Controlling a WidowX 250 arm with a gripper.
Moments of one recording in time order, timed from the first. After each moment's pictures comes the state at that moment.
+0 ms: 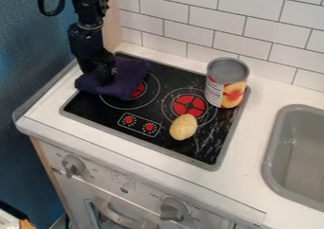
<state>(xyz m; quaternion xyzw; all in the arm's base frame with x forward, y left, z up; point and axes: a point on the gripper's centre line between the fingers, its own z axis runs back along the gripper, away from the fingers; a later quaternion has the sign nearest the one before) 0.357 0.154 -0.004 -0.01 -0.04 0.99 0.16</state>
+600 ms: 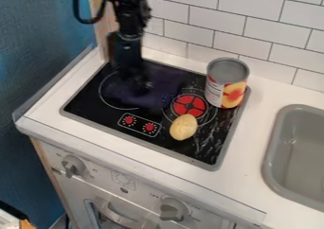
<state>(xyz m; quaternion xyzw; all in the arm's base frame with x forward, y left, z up) 0.361 0.061 -0.007 -0.02 -0.03 0.96 0.29</state>
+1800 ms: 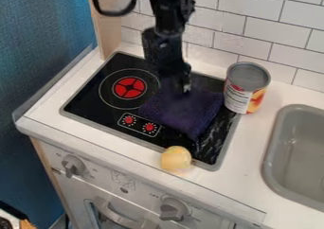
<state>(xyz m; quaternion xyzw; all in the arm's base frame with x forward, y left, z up) 0.353 0.008 0.046 -0.07 -0.03 0.94 0.34</state>
